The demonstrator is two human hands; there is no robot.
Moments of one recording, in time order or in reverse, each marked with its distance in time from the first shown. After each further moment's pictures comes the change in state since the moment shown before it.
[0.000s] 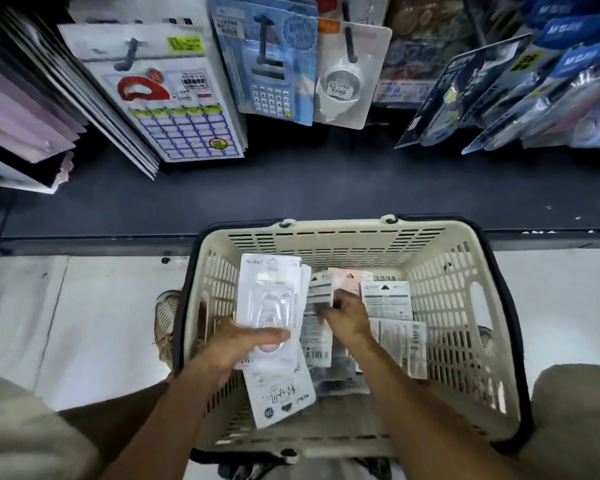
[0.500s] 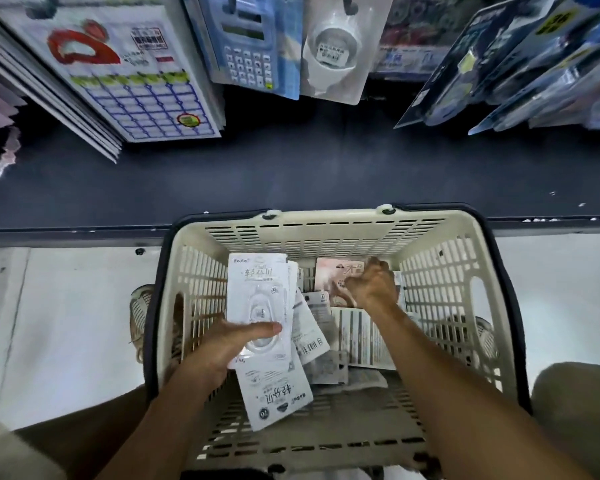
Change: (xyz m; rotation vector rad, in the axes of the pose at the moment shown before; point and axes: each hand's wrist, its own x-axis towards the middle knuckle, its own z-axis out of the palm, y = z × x) left_hand 0.034 -0.016 0.011 -0.126 -0.023 -0.078; right_hand 0.046 -0.016 -0.051 -0.536 0.311 0.167
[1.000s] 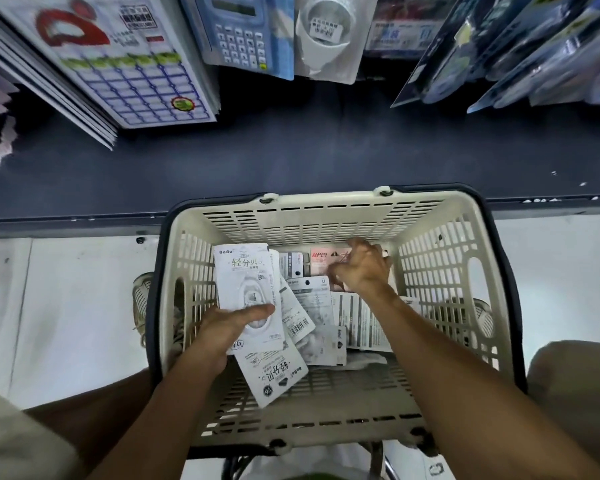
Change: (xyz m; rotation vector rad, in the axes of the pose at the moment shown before) left_hand -0.001 -0.008 0.000 -0.111 0.135 -0.048; right_hand 0.005 0.002 0.012 -0.126 0.052 -0.259
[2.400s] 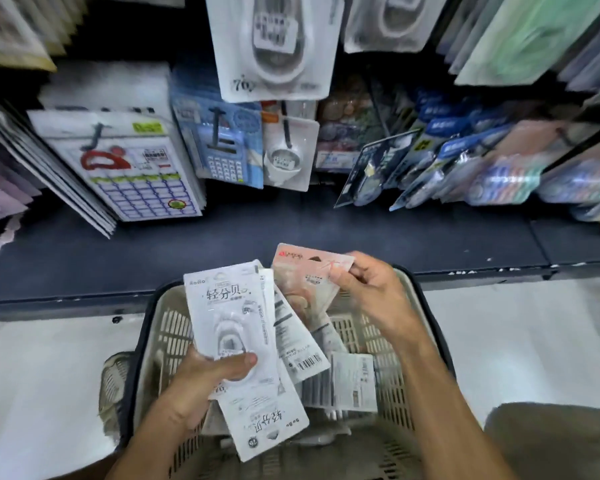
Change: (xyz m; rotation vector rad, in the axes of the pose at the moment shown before) left_hand -0.060 0.050 0.009 -0.004 -0.282 0.347; right_hand -0.082 -0.035 -0.170 0.943 -0.057 -0.514
